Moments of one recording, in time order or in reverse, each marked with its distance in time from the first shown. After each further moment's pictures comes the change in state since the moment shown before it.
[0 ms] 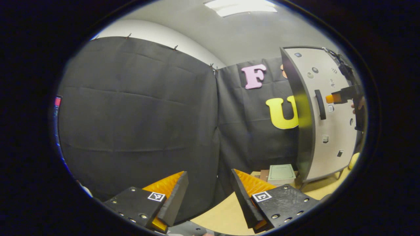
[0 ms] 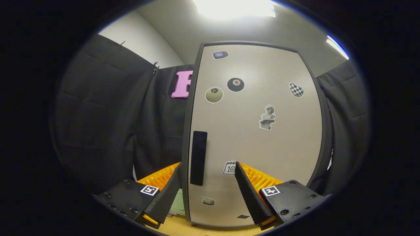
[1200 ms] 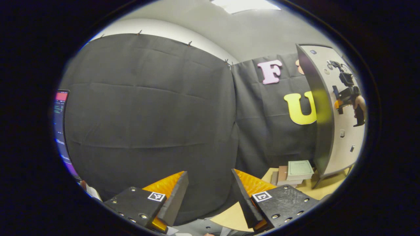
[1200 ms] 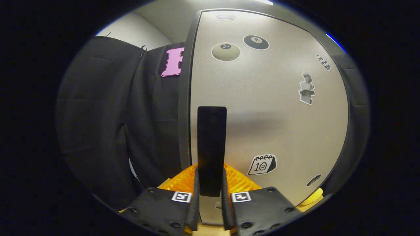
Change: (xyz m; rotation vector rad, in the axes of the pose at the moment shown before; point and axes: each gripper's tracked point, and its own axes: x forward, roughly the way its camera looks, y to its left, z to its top) left arm 0.006 0.069 -0.023 -0.010 0.031 0.098; right arm 0.072 0.022 -0.040 0.084 0.208 -0.040
